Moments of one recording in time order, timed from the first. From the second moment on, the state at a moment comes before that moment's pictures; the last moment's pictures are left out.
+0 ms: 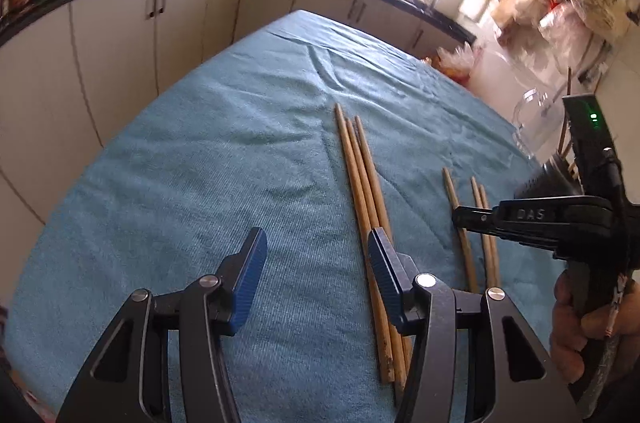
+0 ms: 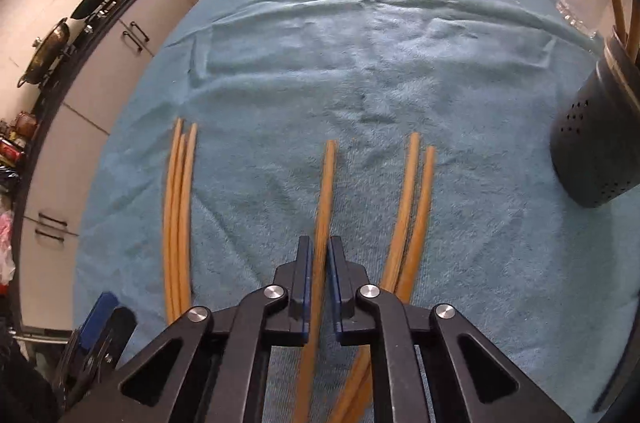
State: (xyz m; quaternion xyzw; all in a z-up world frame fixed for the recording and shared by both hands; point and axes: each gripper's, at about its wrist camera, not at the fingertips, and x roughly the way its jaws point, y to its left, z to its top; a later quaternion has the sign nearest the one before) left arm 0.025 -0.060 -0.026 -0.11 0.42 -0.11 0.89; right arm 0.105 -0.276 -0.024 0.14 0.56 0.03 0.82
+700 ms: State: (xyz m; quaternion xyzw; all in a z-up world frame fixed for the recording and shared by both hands) left arm 0.135 -0.101 -0.017 -0.06 0.52 -0.11 0.85; right arm 0.049 -0.312 0.022 0.24 0.47 0.09 0.85
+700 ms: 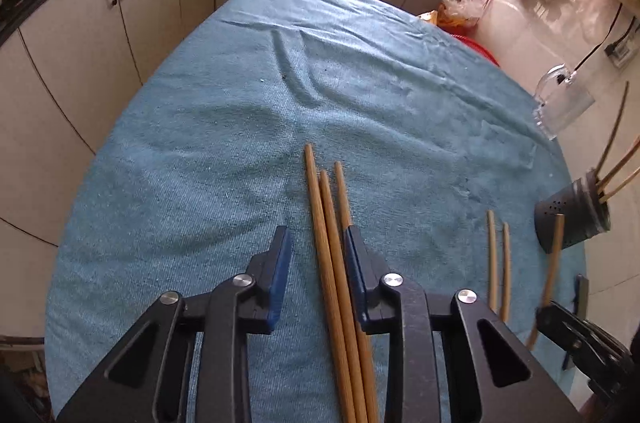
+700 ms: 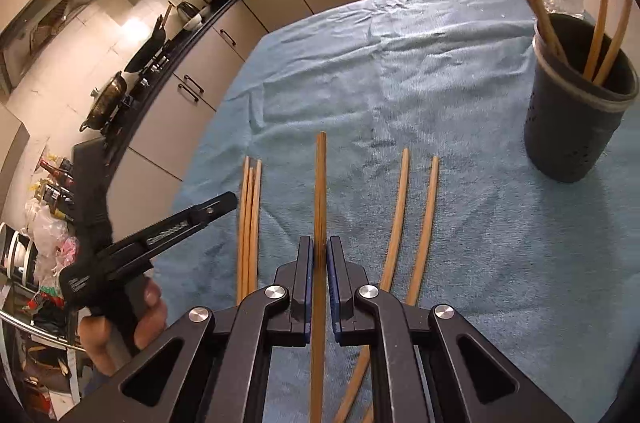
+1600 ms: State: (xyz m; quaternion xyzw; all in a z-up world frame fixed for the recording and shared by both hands) left arm 0.086 -0.078 0.028 -0.08 0.43 -0.10 0.89; right arm 0.011 -0.325 0.052 0.22 0.40 0.09 0.88
